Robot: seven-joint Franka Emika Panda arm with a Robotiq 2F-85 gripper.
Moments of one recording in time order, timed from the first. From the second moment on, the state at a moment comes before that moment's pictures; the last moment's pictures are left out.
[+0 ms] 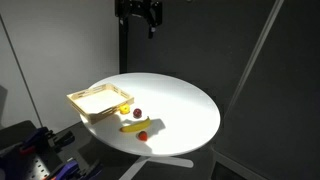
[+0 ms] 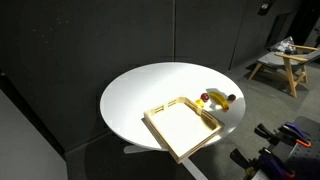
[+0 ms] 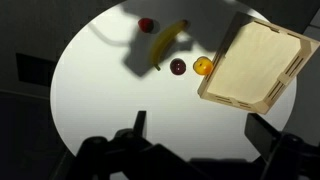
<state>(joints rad) 0.00 -0.37 -0.34 -2.12 0.05 1.91 -0.57</state>
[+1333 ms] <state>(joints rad) -0.04 -0.28 -0.27 -2.09 0.05 1.97 -0.53</state>
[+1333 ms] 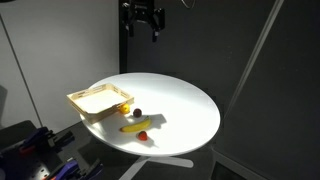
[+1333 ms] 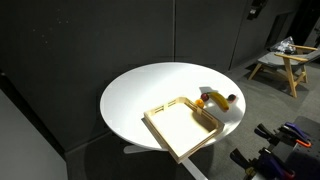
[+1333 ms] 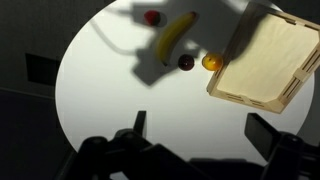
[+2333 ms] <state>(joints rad) -0.06 0.06 -0.17 -1.96 -0.04 1.98 -0.38</state>
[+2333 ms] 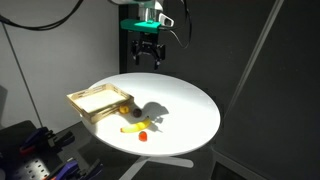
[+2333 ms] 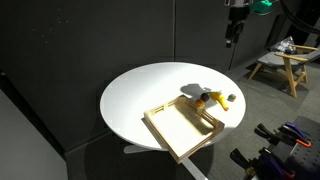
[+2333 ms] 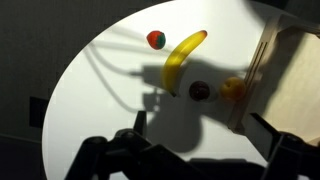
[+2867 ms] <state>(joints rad) -0.07 0.14 -0.13 -1.99 -0.05 2.07 -0.38</state>
